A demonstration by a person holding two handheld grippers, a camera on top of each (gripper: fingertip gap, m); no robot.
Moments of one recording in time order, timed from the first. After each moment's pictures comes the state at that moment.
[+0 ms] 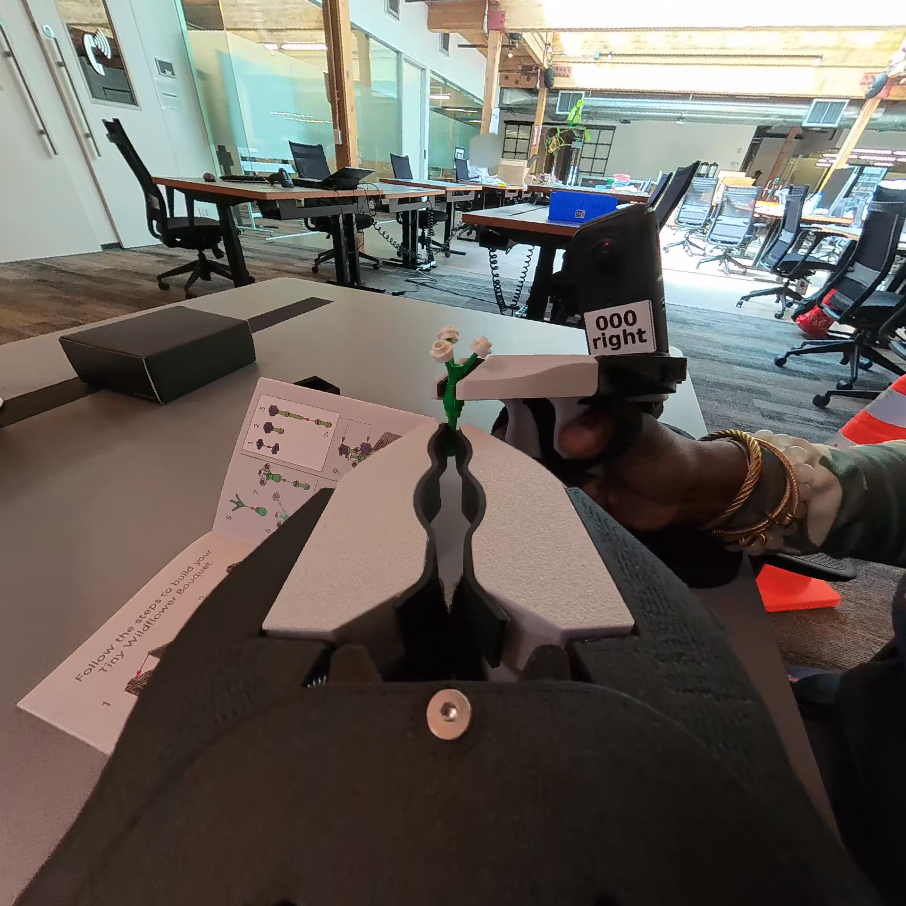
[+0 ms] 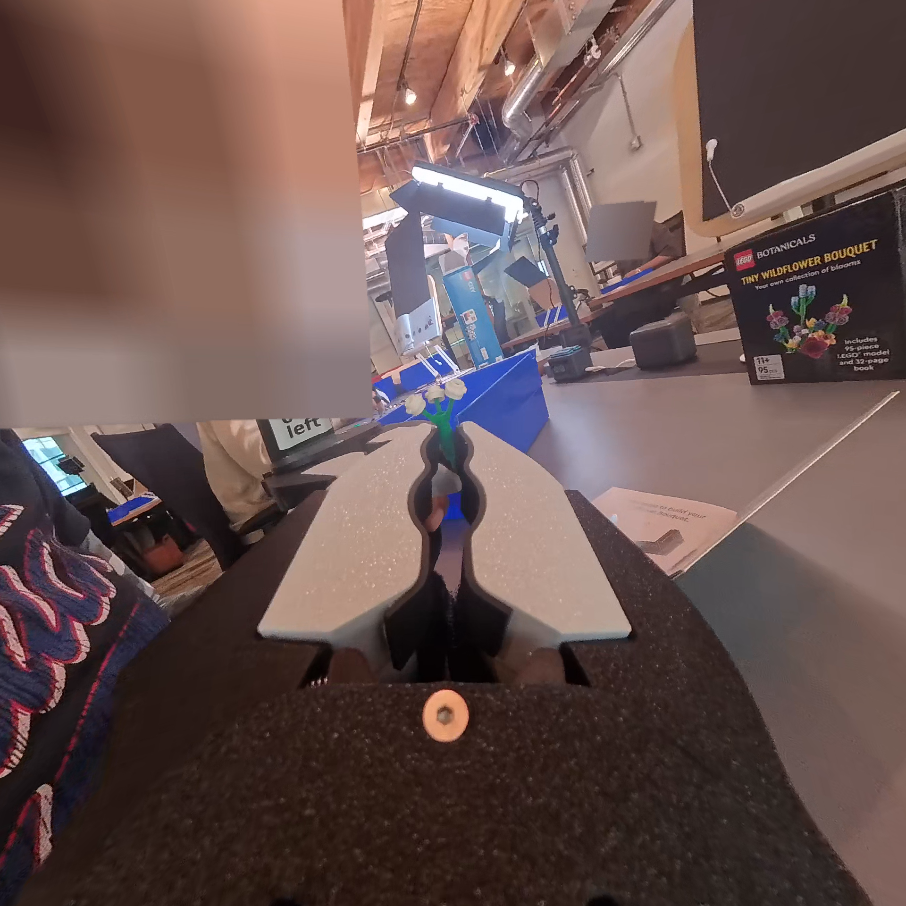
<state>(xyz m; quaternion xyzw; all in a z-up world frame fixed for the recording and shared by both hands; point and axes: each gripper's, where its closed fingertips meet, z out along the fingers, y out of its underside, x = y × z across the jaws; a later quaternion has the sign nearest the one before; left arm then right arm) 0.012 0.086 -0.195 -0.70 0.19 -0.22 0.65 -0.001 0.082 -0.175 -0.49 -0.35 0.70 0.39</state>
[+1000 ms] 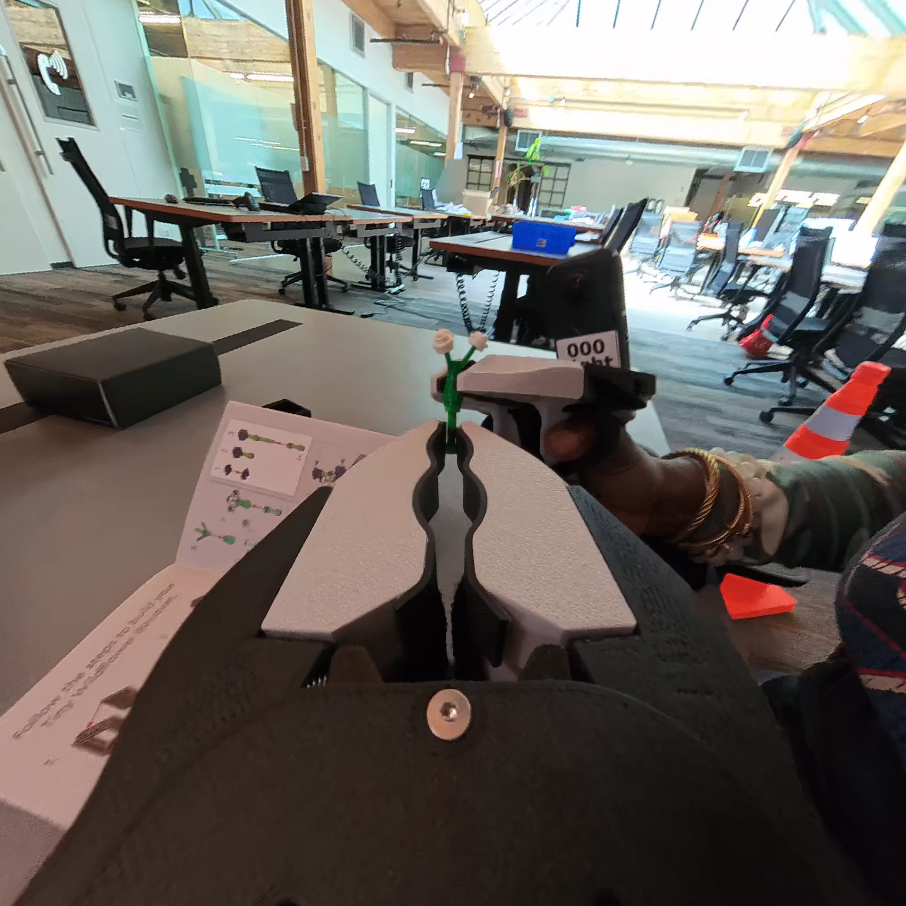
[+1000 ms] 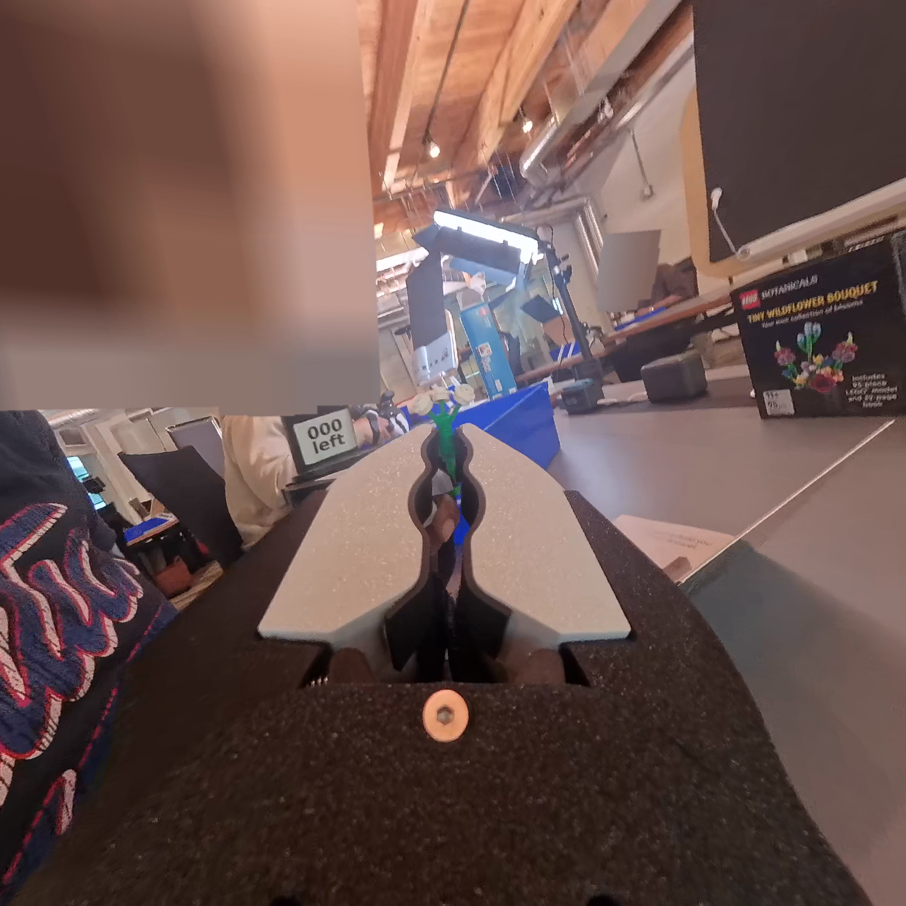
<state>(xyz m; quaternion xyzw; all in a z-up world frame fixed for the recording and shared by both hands) 0.020 0.084 -0.186 -0.68 0.20 -0.26 0.66 0.009 0.084 -0.165 -0.45 -0.34 0.72 0.40</state>
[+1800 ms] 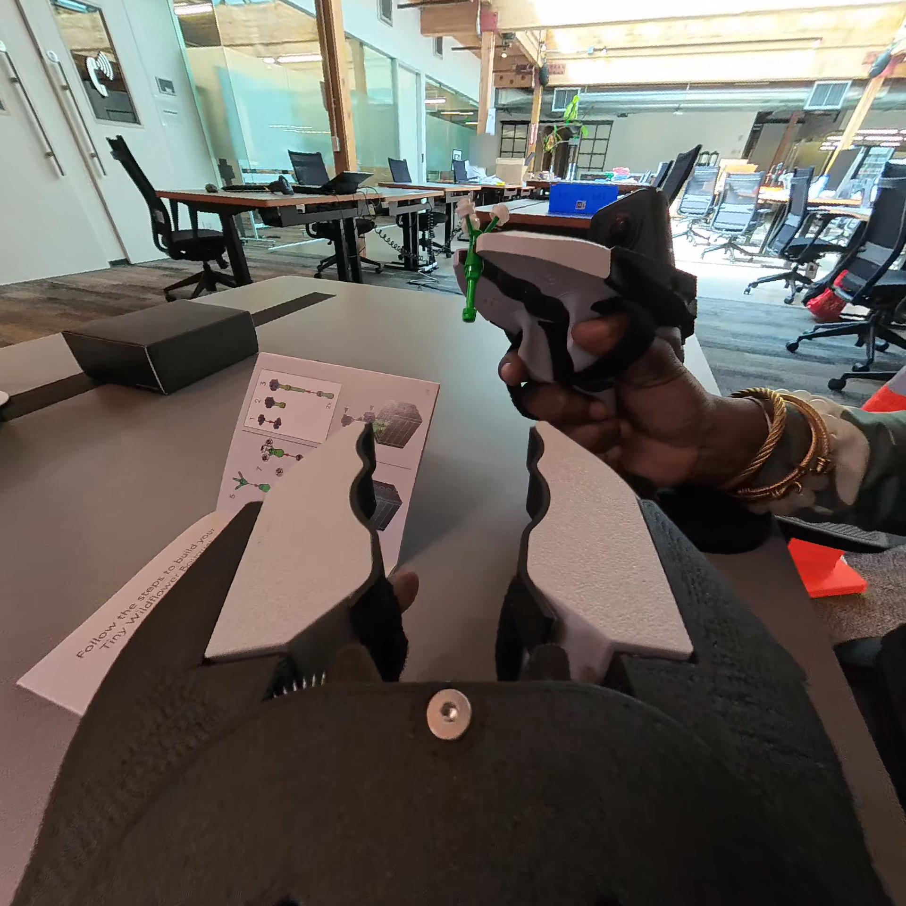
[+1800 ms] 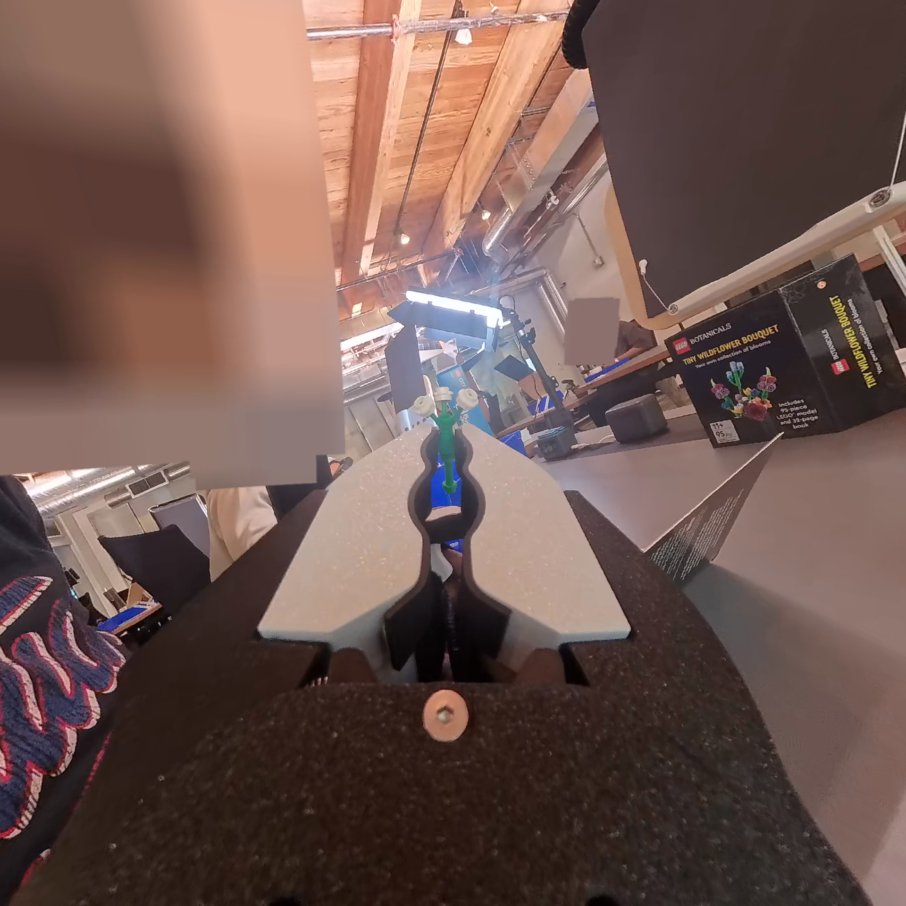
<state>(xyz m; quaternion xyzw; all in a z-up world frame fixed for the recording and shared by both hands) 0.009 0.084 -0.215 -0.69 0.20 -0.21 0.66 0.025 0.110 -0.157 -0.46 -0.25 0.74 0.43</state>
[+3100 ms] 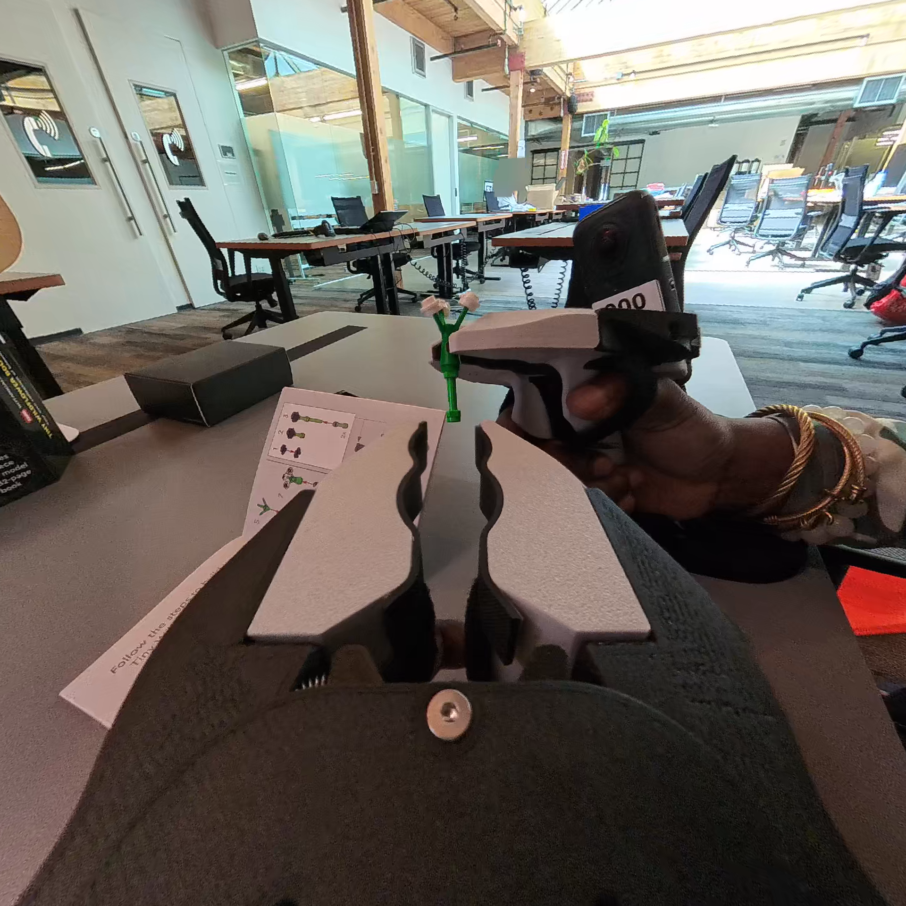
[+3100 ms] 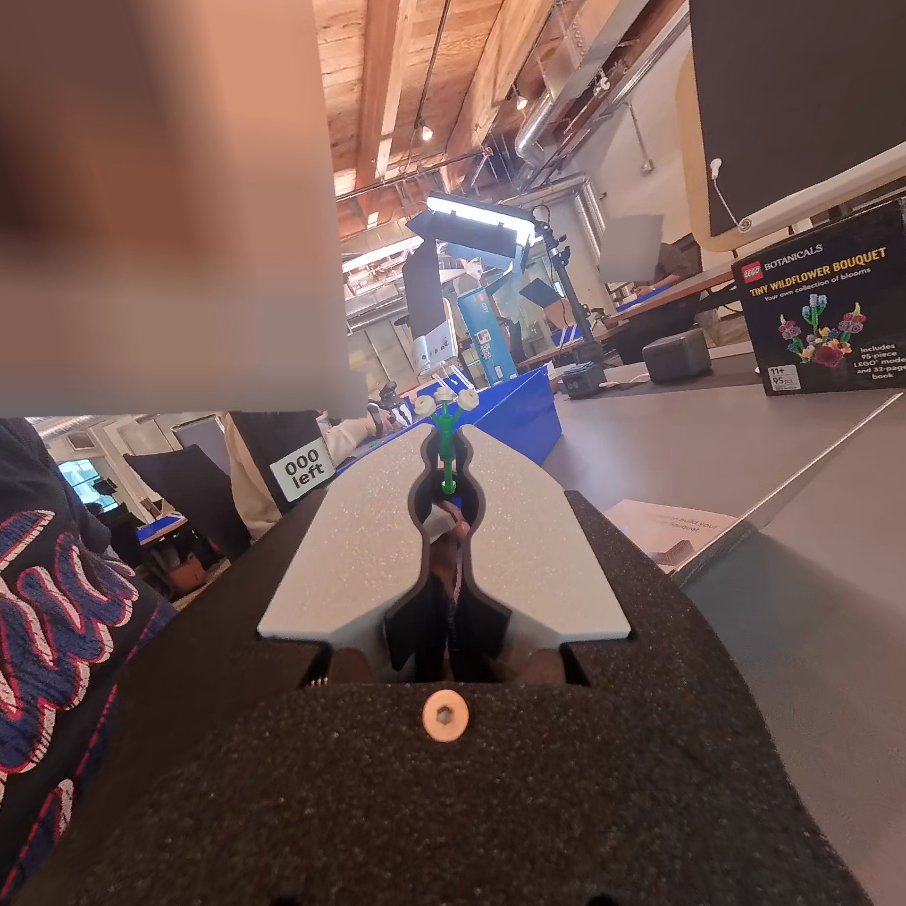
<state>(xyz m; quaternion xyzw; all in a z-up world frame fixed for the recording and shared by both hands) 0.013 0.084 -0.203 -0.68 0.19 -0.17 0.69 0.003 0.085 -0.171 -0.47 -0.34 0.72 0.38</state>
